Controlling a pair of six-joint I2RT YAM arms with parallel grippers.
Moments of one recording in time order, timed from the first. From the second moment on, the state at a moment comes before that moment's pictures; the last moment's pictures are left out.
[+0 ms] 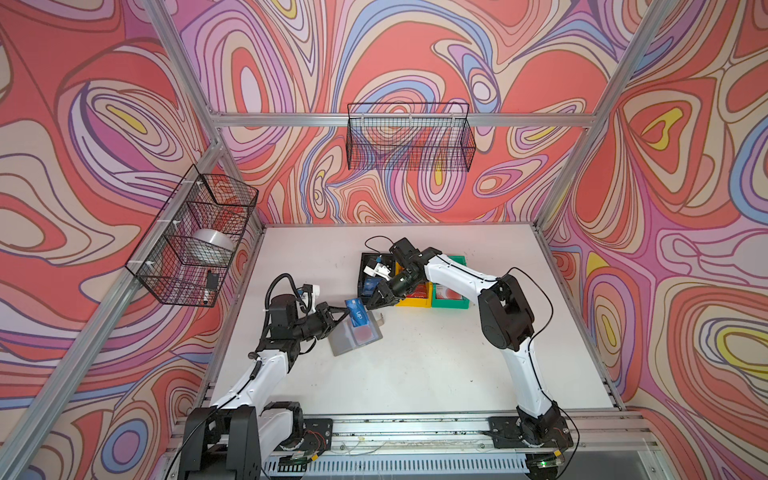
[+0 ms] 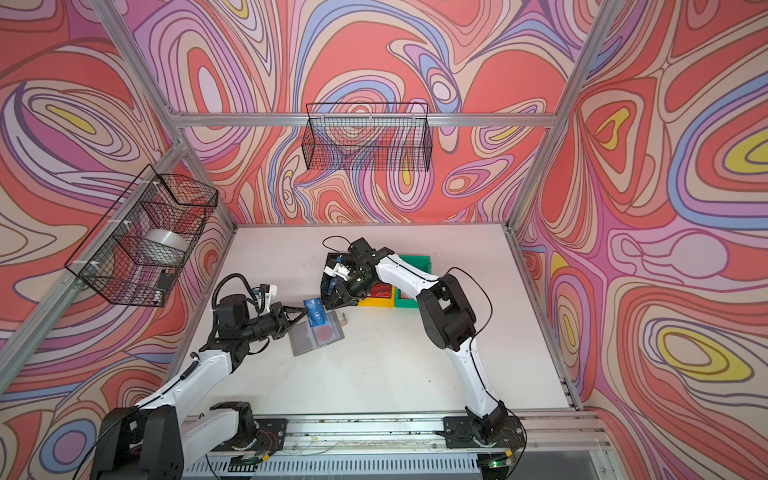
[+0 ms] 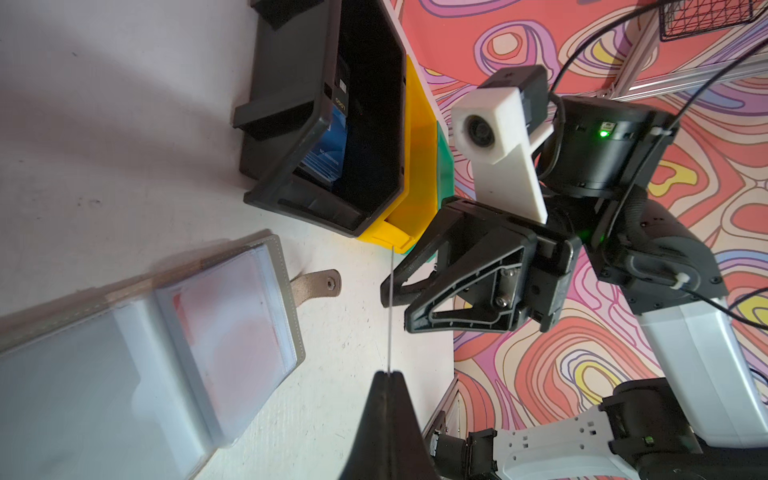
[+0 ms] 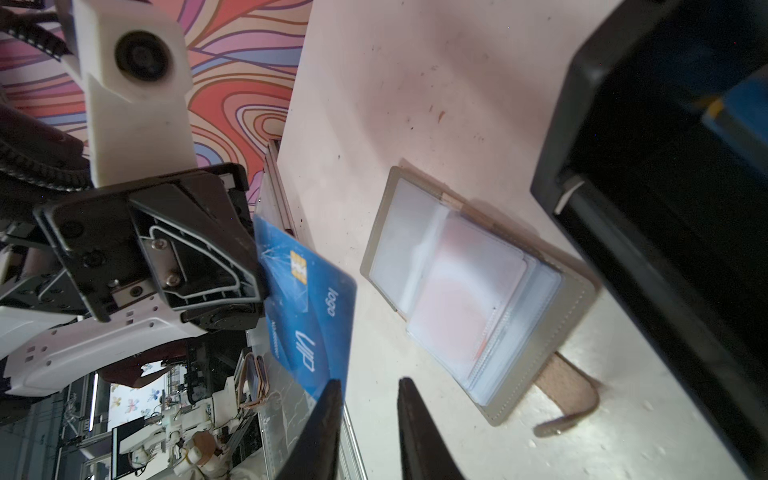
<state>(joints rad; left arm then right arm) 0.02 1.09 0.38 0.18 0.87 -0.90 0.63 2.25 1.85 -0.78 -1.00 0.17</state>
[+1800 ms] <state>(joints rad) 0.00 1.17 0.39 -0.13 0.62 -0.73 0.63 2.33 2.36 -1.28 -0.38 -0.43</state>
